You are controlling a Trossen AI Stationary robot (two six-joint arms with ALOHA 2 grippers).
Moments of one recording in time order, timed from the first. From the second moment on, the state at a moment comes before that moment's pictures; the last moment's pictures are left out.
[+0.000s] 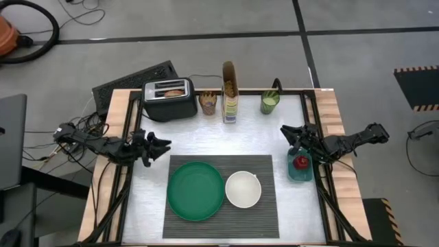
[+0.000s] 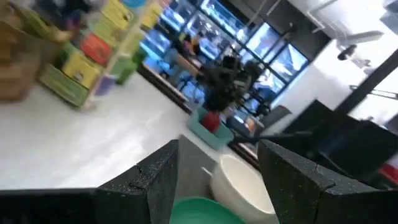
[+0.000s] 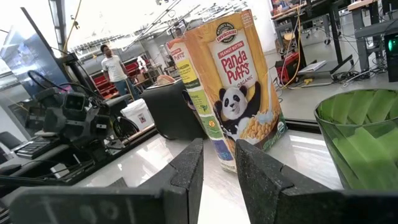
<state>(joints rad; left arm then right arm) -0.33 0.11 0.03 0.18 -0.52 -0.64 0.33 0.01 0.00 0.06 0.94 0.36</state>
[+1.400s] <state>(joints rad) -0.39 1.58 1.62 -0.52 -0.08 -0.61 0.35 0.01 0.22 0.31 0.17 0.75</state>
